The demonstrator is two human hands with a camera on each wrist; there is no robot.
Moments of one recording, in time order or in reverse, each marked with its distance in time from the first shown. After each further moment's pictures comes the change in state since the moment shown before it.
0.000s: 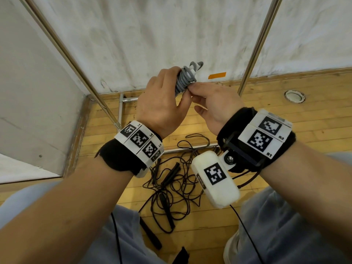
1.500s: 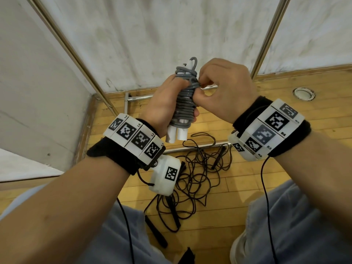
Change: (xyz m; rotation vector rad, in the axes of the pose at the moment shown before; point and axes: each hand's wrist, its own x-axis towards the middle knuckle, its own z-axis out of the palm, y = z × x) left_hand 0.011 0.002 -0.014 -1.221 -0.450 -0.730; right_hand 0.015 -0.010 -0.017 -1.084 -0.082 -1.124
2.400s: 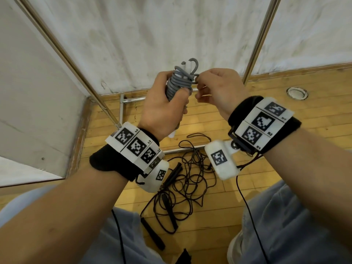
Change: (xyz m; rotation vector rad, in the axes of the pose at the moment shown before) left_hand -0.004 -0.008 0.012 0.416 0.280 0.345; right_hand 0.008 0.013 0.010 0.872 -0.001 0.846
